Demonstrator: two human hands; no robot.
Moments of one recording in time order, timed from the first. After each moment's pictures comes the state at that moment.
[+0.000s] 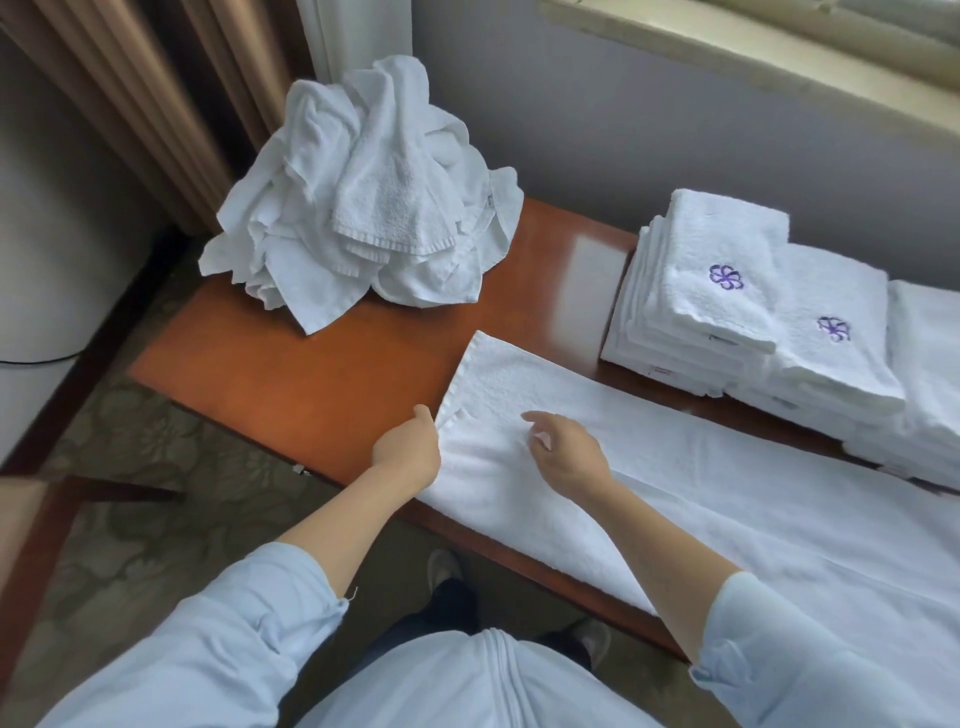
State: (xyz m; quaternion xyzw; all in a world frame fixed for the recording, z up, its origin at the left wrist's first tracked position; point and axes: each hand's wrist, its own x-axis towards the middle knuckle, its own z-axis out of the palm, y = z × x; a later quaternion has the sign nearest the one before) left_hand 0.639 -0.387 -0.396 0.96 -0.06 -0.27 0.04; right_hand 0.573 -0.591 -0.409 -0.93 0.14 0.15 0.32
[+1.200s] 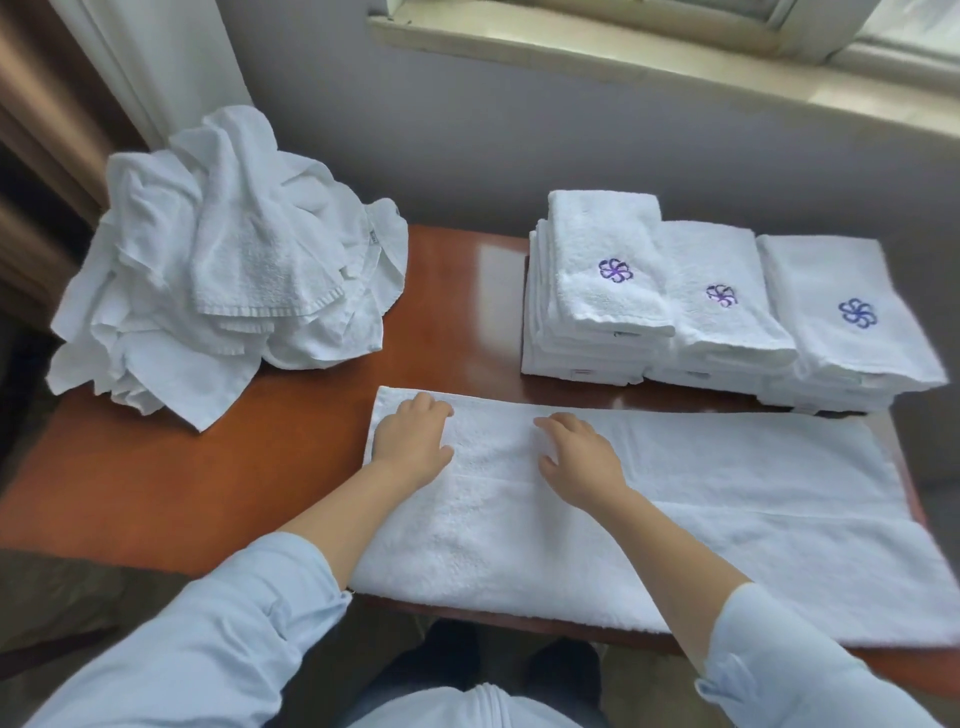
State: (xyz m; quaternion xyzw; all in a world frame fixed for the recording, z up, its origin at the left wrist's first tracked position) left_hand 0.697 -0.474 -0.395 0.92 -0.34 -0.19 0.04; right_hand 0.557 -0.664 -0.407 -0.95 0.21 0.14 0.20
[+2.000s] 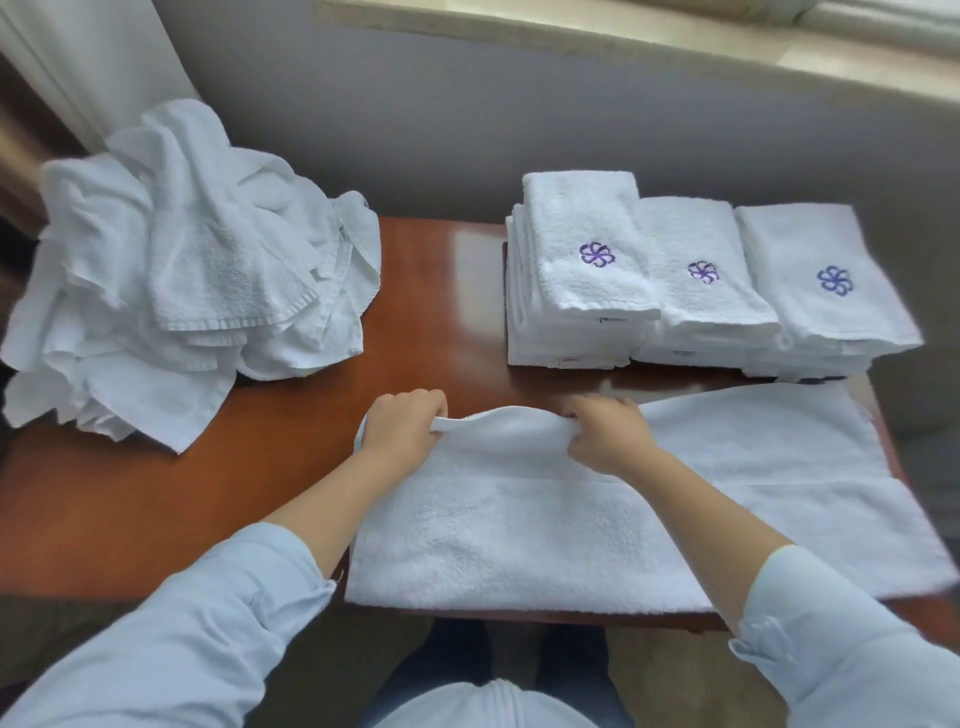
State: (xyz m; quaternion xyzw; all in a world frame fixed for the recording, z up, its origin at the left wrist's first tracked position) left_hand 0.719 -0.486 -0.388 0.90 -0.40 -0.15 0.04; right_hand 0.561 -0.705 -0.386 -0.95 0.23 0.18 0.13
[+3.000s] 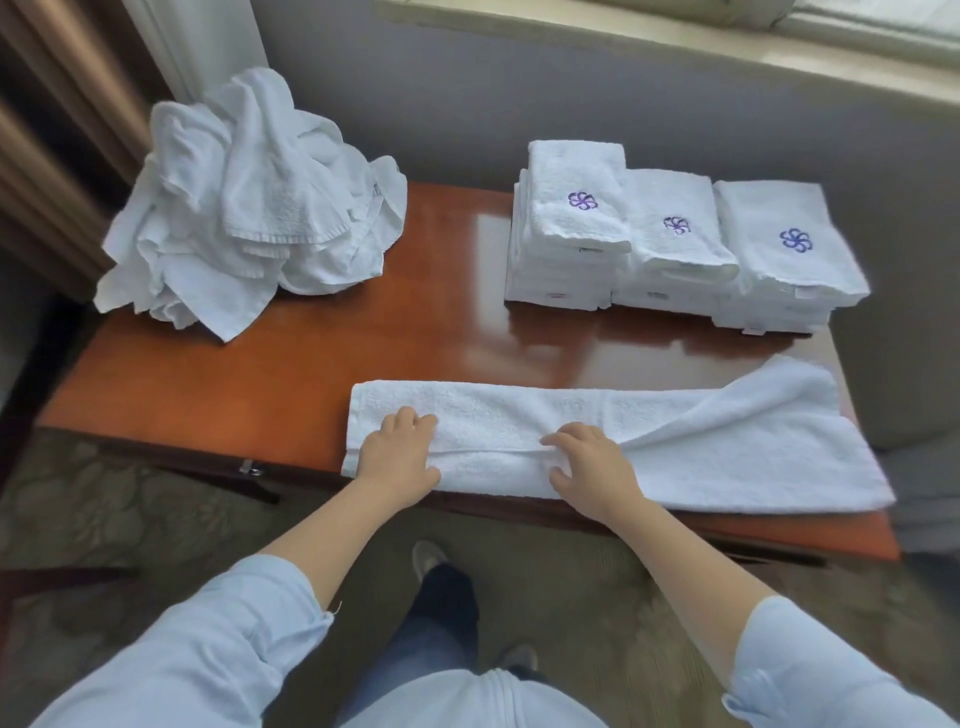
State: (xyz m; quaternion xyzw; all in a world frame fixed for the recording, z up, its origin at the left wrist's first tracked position) left_hand 0.549 -0.399 -0.390 0.92 -0.33 -0.21 -0.03; right_hand 0.400 -0.621 -0.402 -0.96 0.18 0.11 0.21
